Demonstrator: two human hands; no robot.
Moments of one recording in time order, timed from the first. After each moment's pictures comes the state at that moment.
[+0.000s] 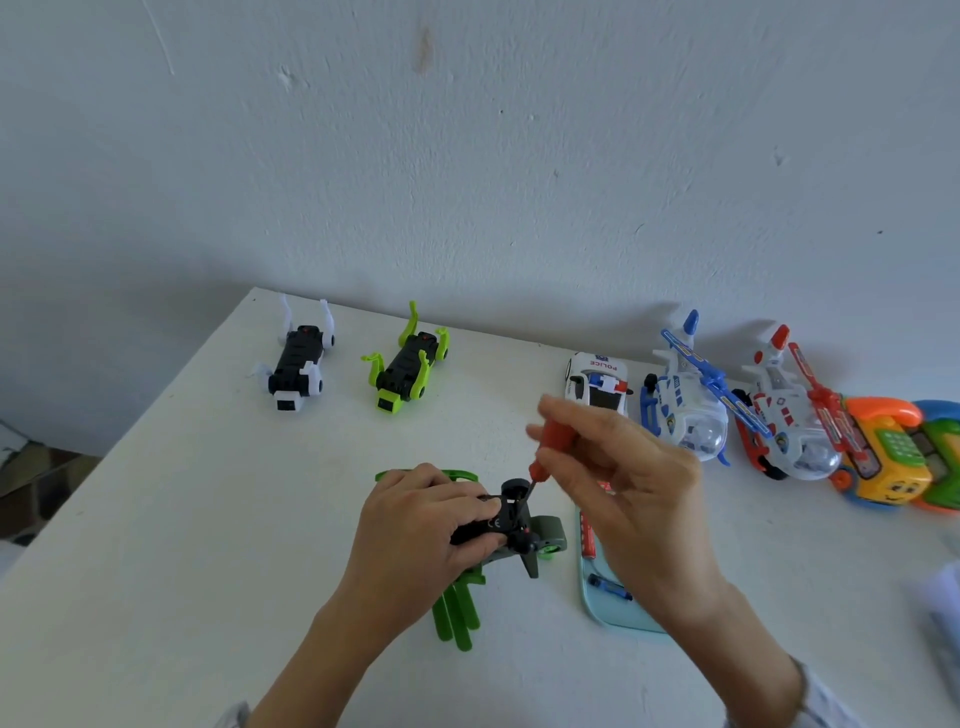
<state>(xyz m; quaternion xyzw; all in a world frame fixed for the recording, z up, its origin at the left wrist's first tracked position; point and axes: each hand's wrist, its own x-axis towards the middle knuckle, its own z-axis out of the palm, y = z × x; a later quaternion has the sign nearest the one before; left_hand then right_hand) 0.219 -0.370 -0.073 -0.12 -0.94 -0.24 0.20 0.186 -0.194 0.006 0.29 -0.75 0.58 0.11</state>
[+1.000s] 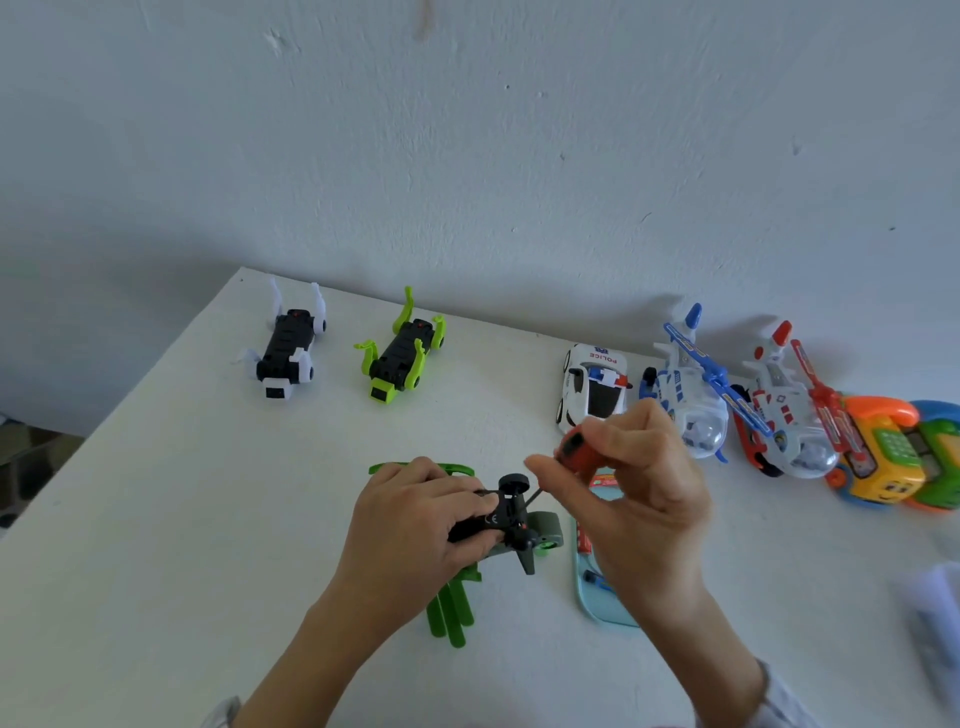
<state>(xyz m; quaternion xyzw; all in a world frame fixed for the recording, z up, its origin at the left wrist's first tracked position) 0.217 -0.371 -0.075 -0.12 -0.94 -0.25 0.20 0.178 -0.199 -0.011 0.30 -0.72 0.58 0.23</state>
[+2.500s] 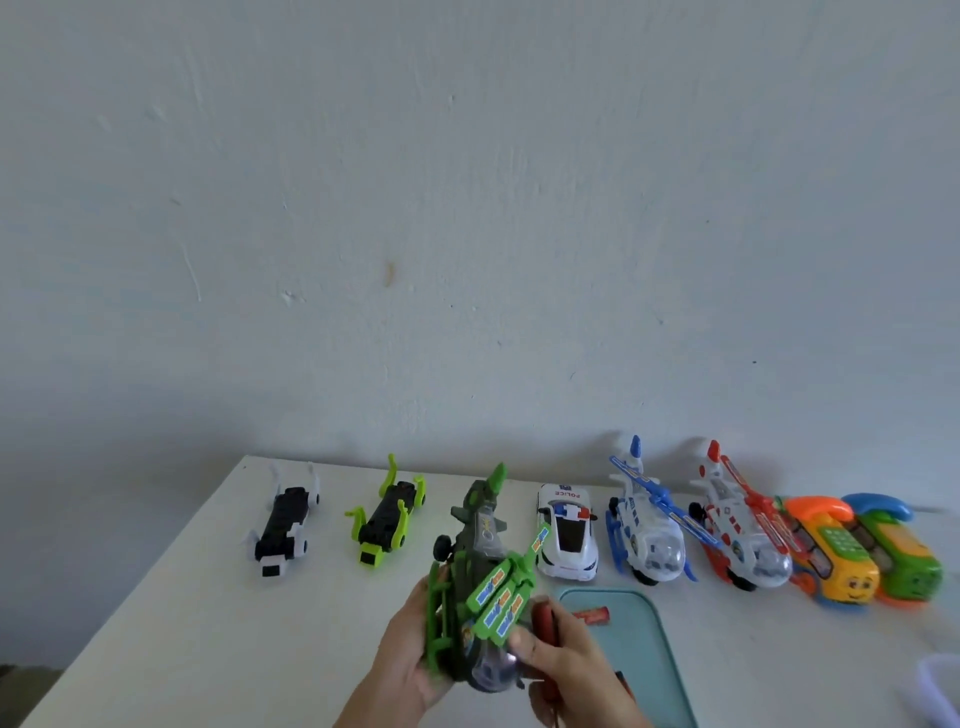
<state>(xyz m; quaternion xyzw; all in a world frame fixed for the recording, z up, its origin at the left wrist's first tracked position) 0.171 -0.347 -0.056 0.24 -0.27 -0.92 -0.15 0.172 -0.186 -0.068 -0.01 -0.62 0.74 -0.27</state>
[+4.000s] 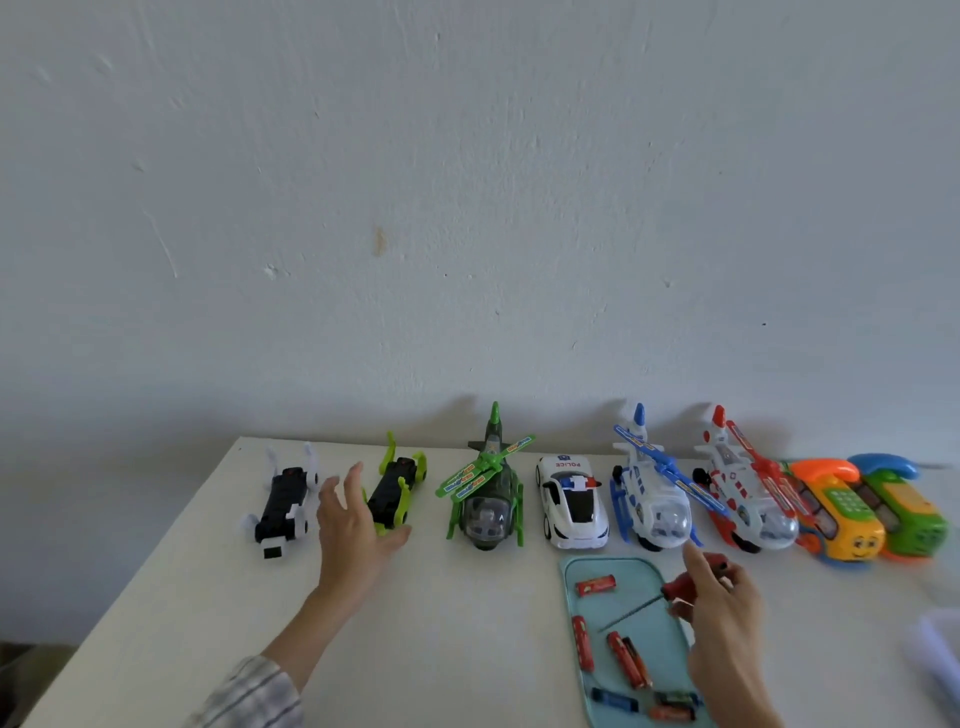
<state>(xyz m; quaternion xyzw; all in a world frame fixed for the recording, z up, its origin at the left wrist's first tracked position) 0.088 -0.450 -0.131 0.13 -0.93 -0.31 0.17 0.145 -0.104 -0.067 -0.29 -0.61 0.72 0.14</state>
